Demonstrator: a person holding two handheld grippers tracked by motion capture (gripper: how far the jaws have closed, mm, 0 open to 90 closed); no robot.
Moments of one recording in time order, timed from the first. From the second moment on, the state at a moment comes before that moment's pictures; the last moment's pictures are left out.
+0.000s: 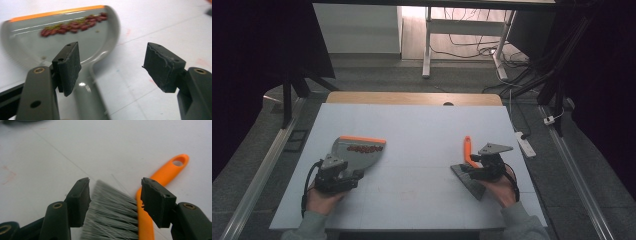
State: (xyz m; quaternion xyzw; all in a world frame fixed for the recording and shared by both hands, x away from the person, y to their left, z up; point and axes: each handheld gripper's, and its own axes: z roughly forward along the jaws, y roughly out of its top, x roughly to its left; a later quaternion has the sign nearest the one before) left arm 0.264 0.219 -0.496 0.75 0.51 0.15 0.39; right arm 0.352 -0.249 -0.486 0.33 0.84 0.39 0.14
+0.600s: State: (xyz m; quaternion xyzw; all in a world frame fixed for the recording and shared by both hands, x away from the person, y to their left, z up) left arm 0.263 0.214 -0.503 0.79 0.44 0.11 0.40; right arm 0.327 -0.267 -0.490 0.30 0.85 0.41 0.15
